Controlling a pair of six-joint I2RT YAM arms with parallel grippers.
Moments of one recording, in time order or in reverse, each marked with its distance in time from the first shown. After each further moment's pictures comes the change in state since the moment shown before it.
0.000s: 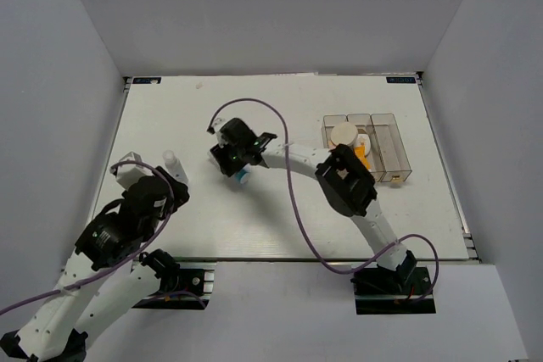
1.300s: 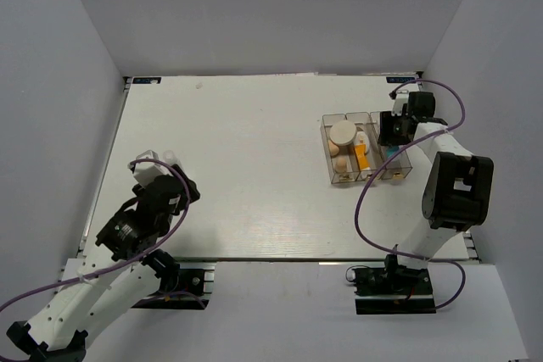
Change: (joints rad) left arm -0.005 0.028 -0.179 0.222 -0.058 0.154; right arm -1.076 -0.610 -0.665 -0.060 -0.141 -0.282
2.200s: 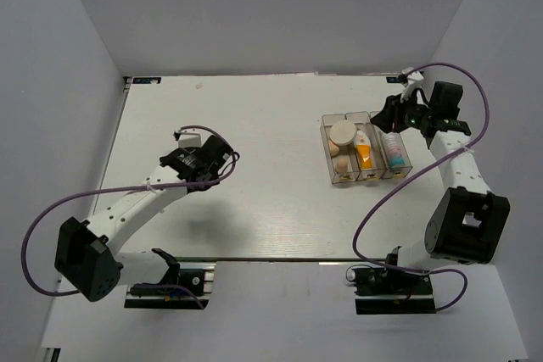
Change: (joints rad) left arm 0.006 0.672 0.296 -0.174 -0.119 0.019; right arm -0.065 -0.254 -0.001 0.042 -0.571 -0.119
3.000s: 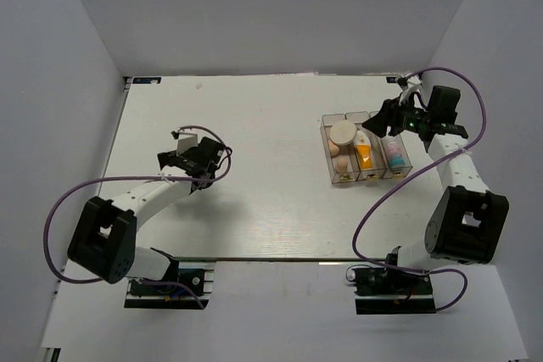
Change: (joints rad) left arm 0.148 0.132 -0.222 0.498 -0.171 0.219; right arm -0.001 0.006 -0.049 0.060 -0.163 0.090
